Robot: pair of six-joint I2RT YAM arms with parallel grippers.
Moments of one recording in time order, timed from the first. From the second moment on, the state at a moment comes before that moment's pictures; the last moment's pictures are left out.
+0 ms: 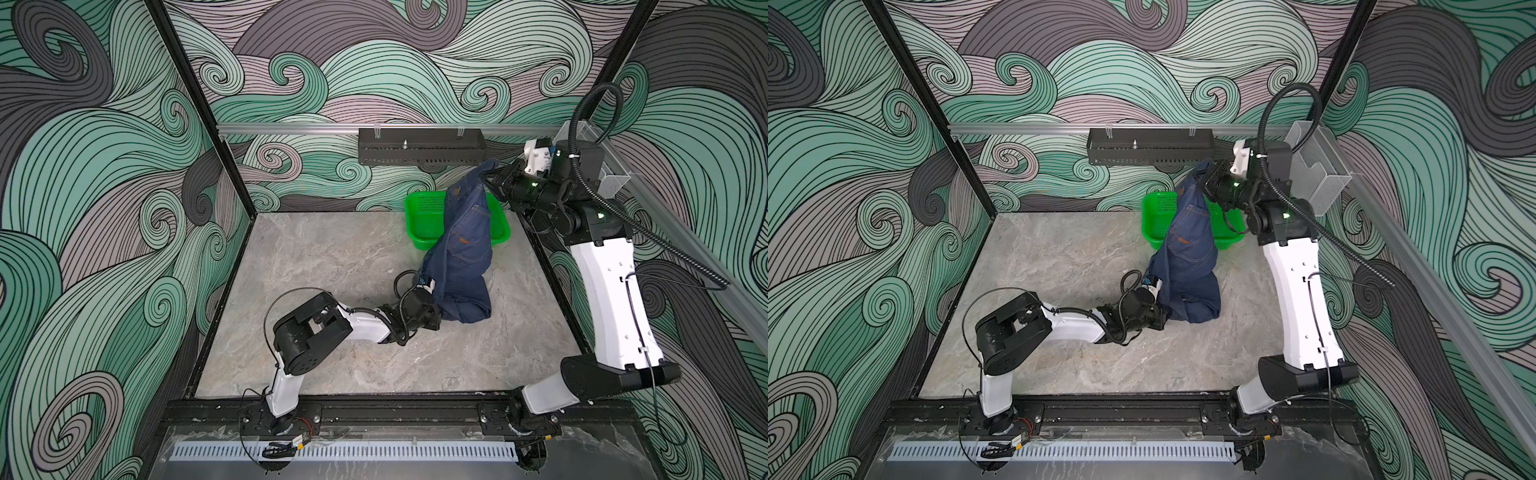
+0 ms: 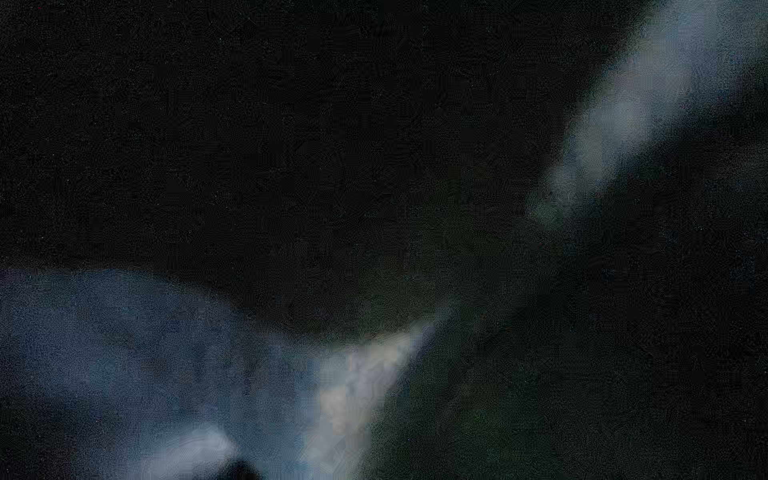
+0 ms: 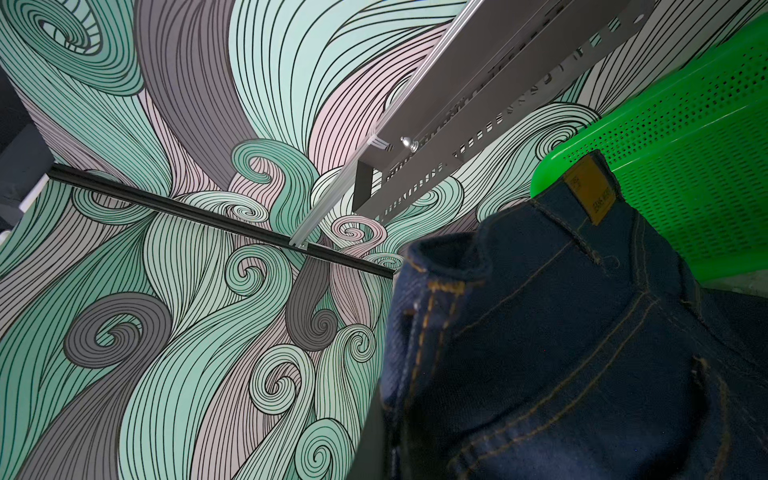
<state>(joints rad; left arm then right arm) -0.98 1.93 1.01 0.30 -0.07 -0.70 0.15 1.53 2.08 -0.86 -0.40 0.87</state>
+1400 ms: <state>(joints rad) -0.47 1.46 1.44 -0.73 -0.34 0.42 -0.06 1.15 1.27 -0.76 -0.17 0.81</state>
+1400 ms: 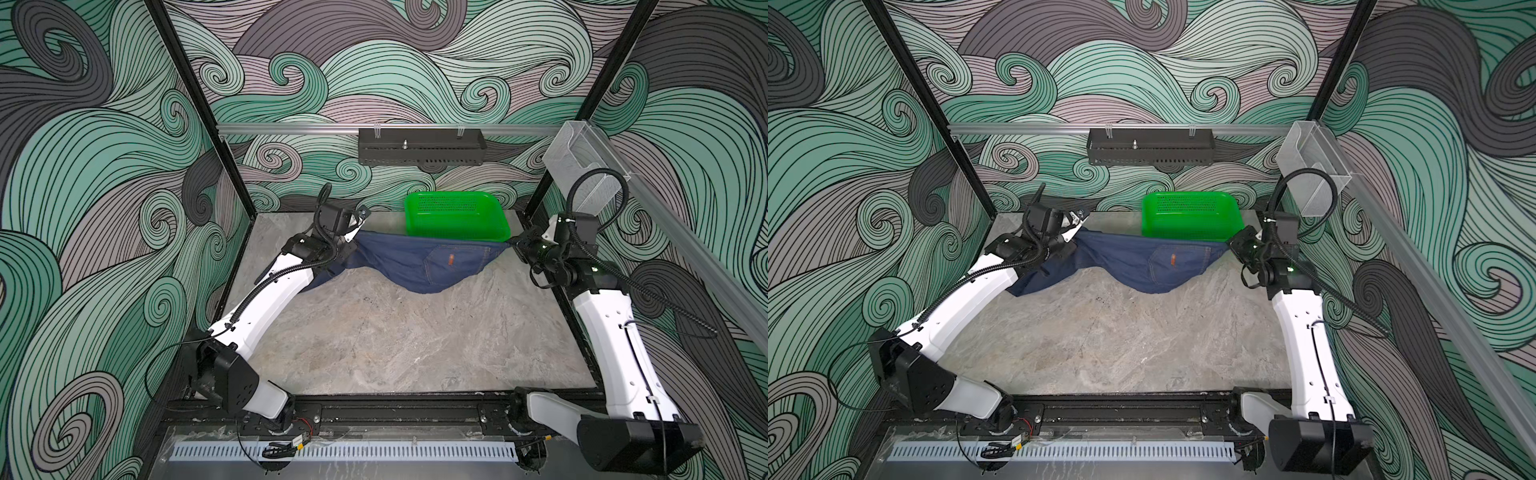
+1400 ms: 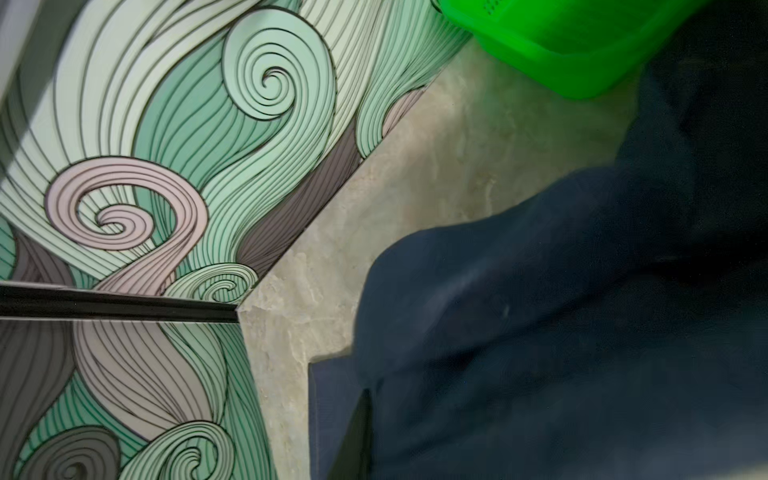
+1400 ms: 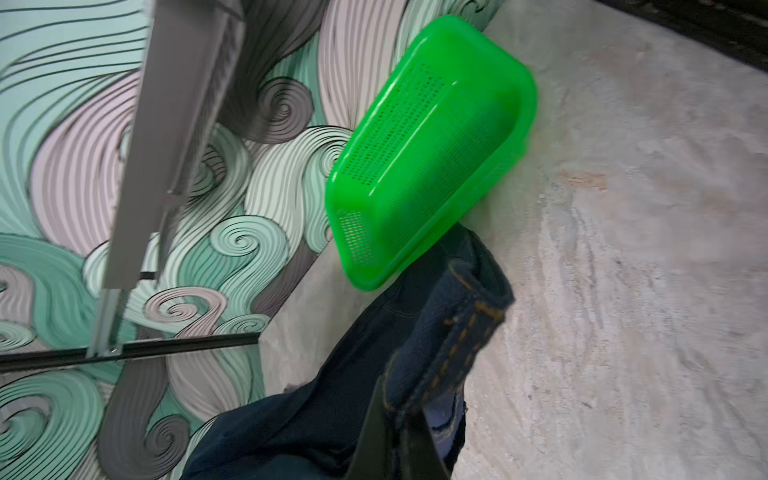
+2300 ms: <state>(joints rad) -0.02 1.00 0.70 -0.79 -0.06 -0.79 -0.17 0.90 0.86 -0.82 0.00 0.74</state>
